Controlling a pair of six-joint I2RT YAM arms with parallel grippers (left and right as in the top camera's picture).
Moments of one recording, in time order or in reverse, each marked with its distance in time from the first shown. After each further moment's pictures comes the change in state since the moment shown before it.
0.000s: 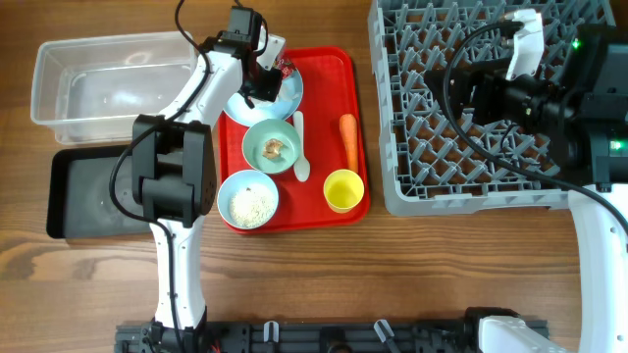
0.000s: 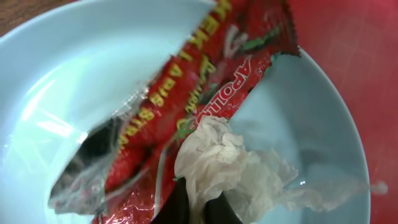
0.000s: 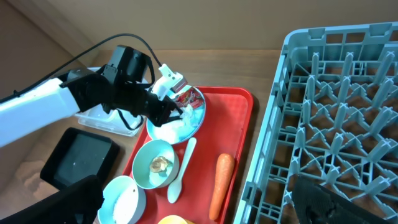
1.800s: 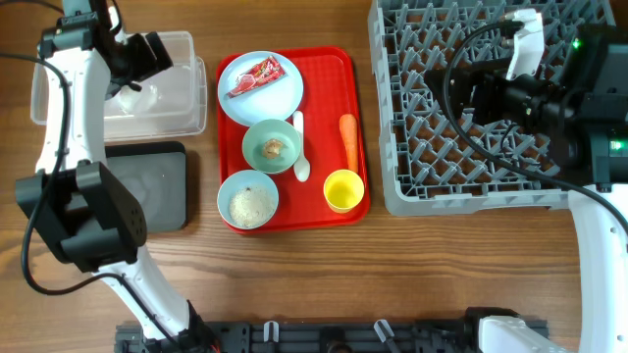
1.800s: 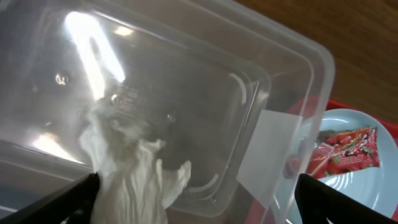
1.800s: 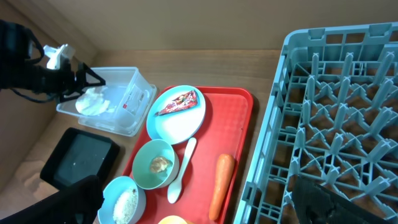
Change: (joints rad) left arm 0.404 -0.312 -0.003 -0.216 -0.085 -0.415; right arm 0.000 0.000 0.001 0.000 0.000 0.000
